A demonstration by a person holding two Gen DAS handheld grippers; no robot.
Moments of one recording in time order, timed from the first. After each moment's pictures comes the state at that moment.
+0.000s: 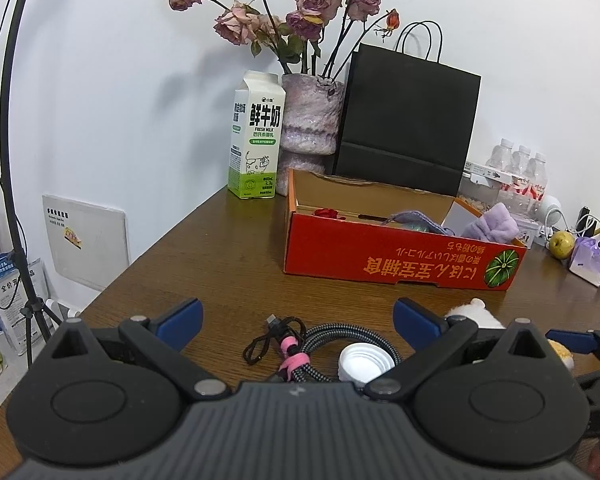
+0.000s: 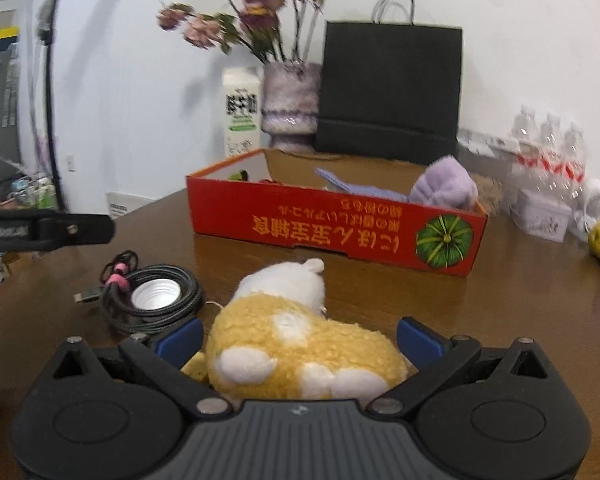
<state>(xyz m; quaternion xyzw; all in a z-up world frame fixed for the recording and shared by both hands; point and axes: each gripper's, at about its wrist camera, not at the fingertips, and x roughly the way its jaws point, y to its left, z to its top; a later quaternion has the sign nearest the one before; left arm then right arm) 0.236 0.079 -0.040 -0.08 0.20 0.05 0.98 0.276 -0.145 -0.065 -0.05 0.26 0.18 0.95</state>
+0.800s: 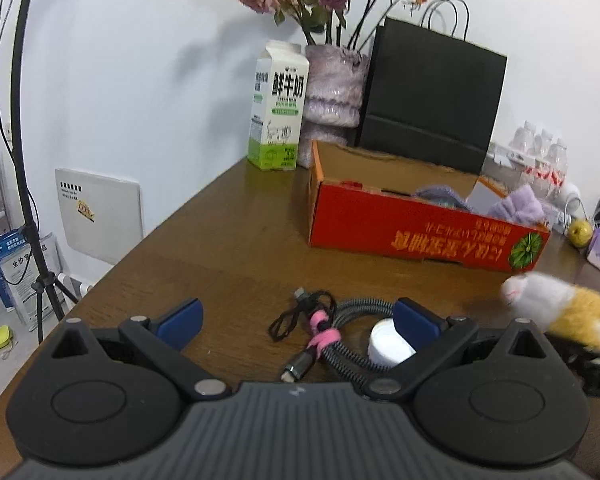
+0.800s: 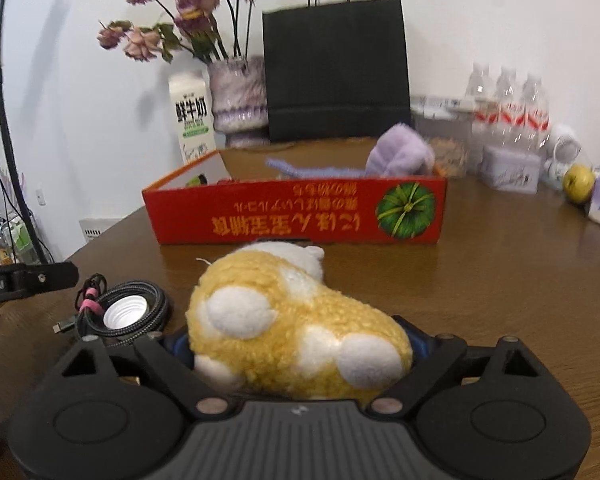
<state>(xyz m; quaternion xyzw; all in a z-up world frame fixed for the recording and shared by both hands) 0.242 0.092 -0.053 -0.09 0.25 0.06 0.96 0.275 -0.177 -0.063 0.01 0.25 0.16 0.95</state>
